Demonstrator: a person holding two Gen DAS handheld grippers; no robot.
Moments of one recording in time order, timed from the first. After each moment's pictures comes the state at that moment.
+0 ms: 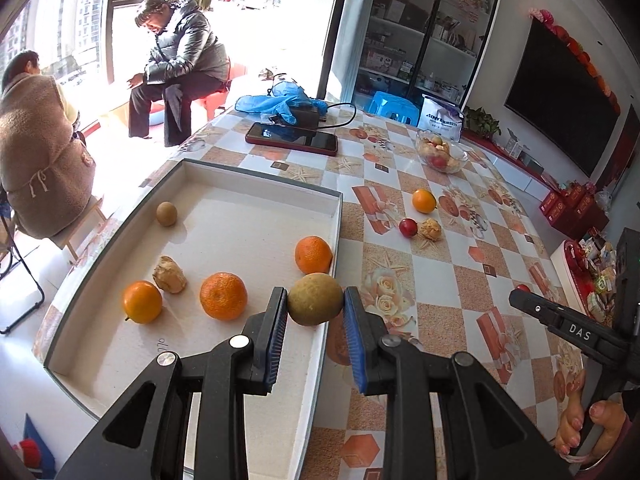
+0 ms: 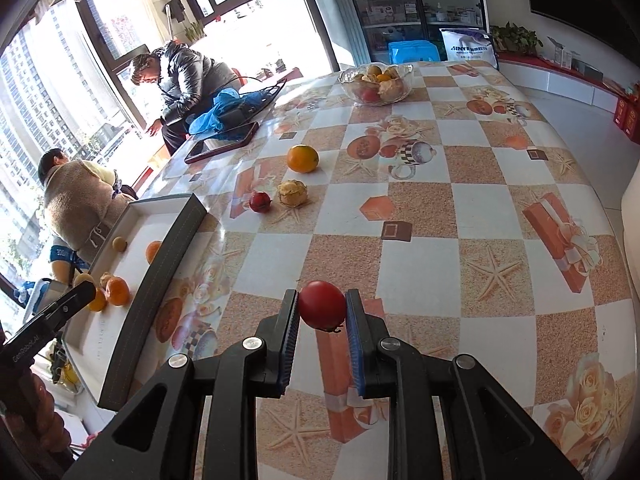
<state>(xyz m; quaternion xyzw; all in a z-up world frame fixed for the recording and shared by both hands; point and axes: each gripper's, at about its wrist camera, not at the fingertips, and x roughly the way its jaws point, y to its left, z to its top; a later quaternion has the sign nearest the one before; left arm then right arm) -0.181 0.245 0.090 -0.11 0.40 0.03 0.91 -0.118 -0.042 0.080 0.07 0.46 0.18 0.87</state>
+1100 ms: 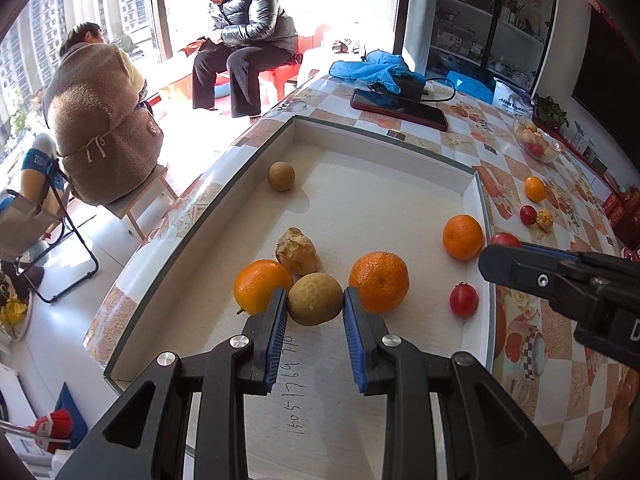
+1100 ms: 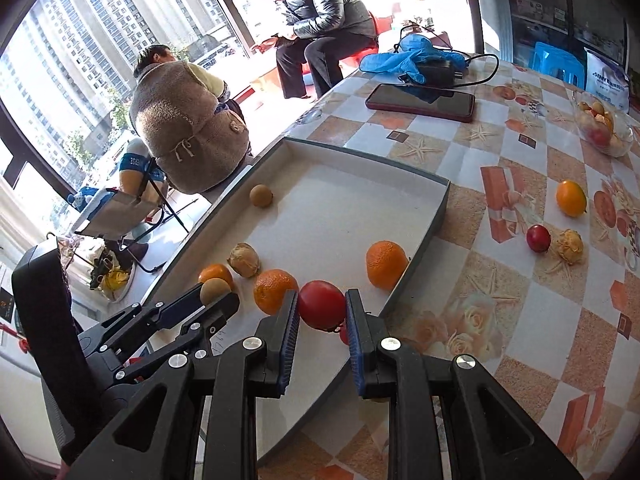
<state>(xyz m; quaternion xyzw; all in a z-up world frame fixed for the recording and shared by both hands) -0.177 0.316 0.047 -0.09 0.44 0.14 0.88 -0.111 0.167 0.085 -0.03 0.51 0.36 0.79</state>
